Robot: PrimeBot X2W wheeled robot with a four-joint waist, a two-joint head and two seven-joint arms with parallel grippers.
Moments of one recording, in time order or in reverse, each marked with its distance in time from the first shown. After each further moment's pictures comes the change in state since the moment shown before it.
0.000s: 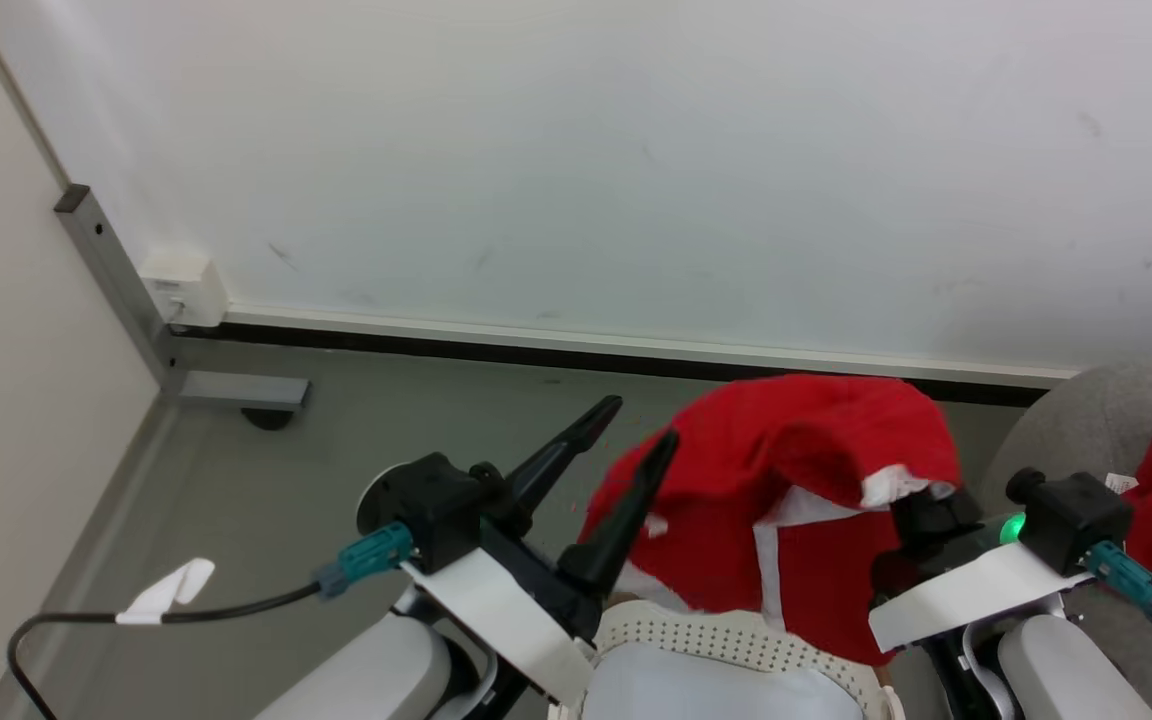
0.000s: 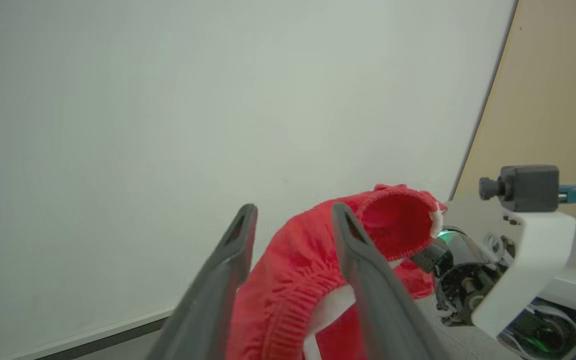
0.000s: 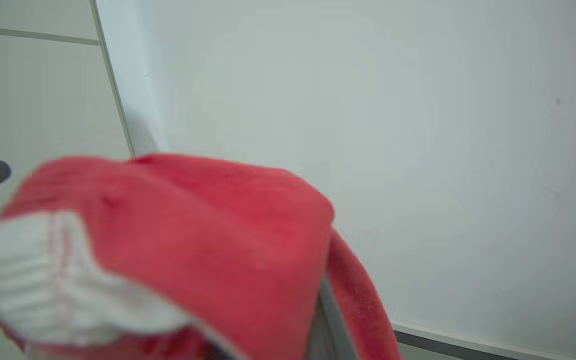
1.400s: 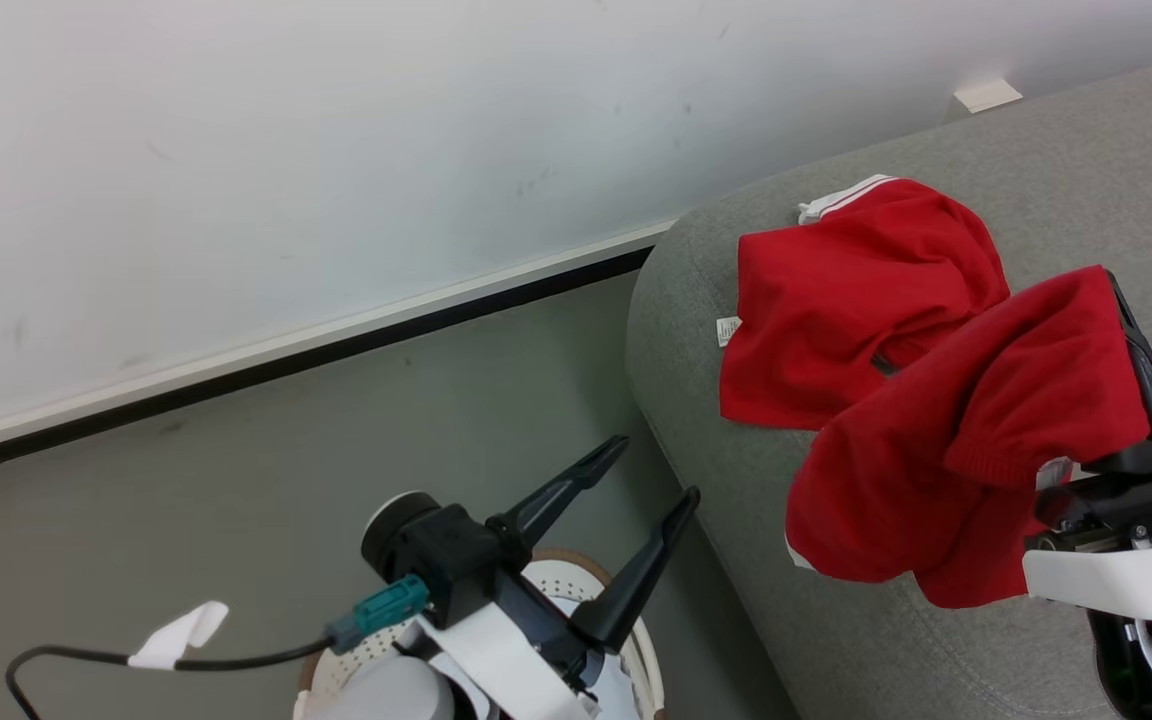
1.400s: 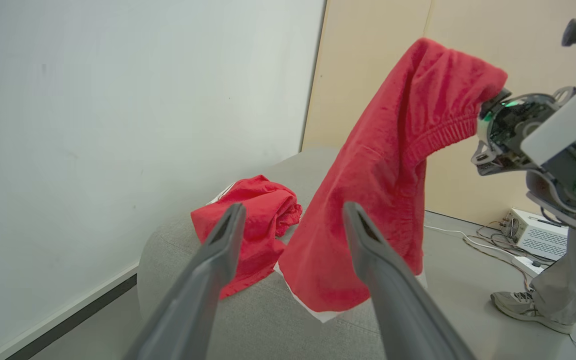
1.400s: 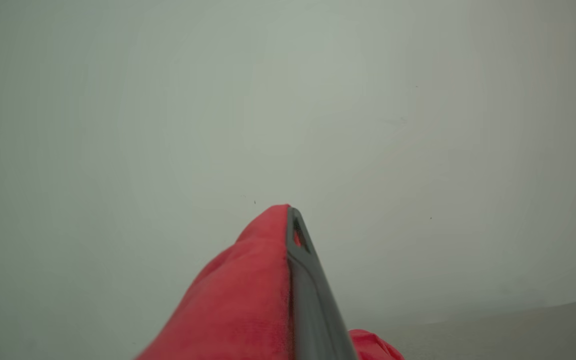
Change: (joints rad) left arm 0.040 0.033 -0.045 -0.025 0.075 -0.017 -0.027; right arm 0.100 -0.017 -0.290 -0.459 -0.150 0.000 0.090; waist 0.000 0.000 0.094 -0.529
